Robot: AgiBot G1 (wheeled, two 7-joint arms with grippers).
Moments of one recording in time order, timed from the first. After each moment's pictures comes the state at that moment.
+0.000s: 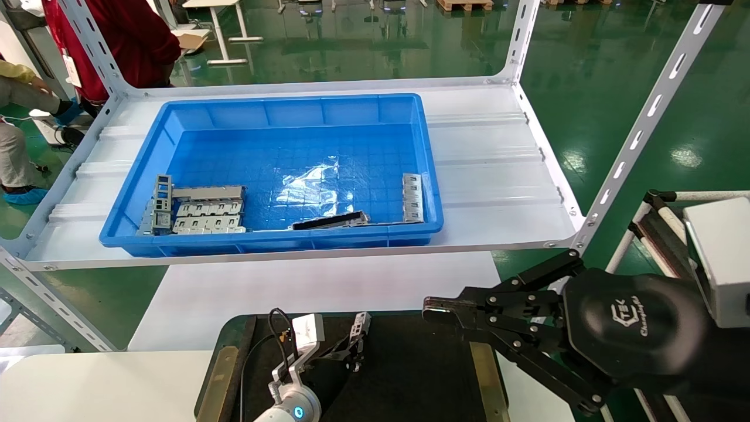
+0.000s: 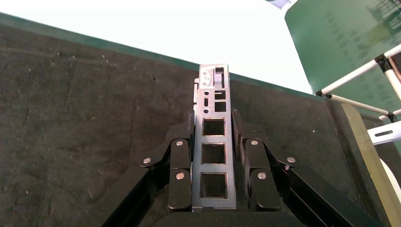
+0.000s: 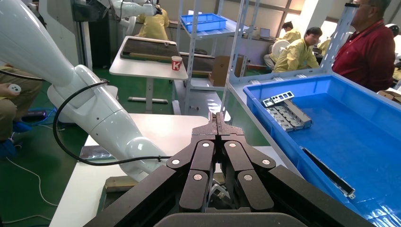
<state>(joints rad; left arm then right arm) -0.99 1.32 1.24 -0.80 0.79 -0.23 -0.74 1.09 -0.59 -0.34 1.28 -0.69 -1.47 0.16</state>
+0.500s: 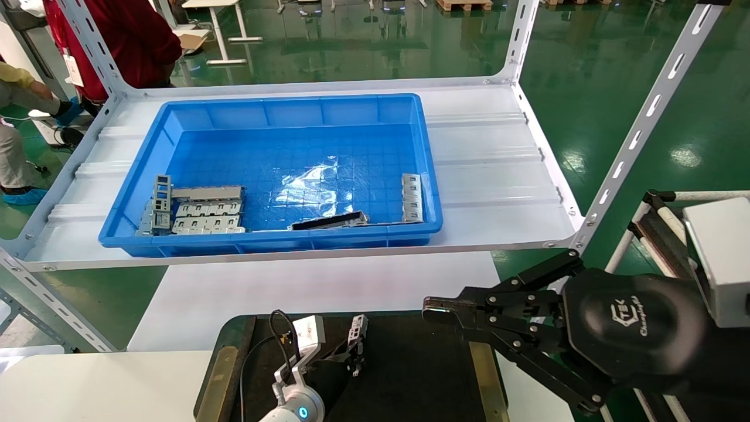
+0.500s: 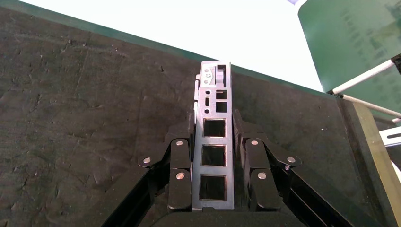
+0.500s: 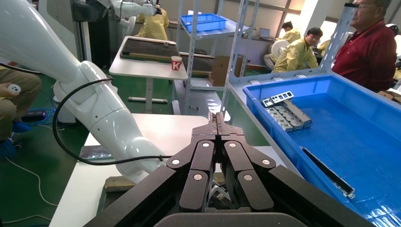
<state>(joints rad) -1.03 1.32 1.39 -0.87 0.51 -0.36 -0.62 1.09 -0.59 -0.34 1.28 -0.69 -1.47 0.16</state>
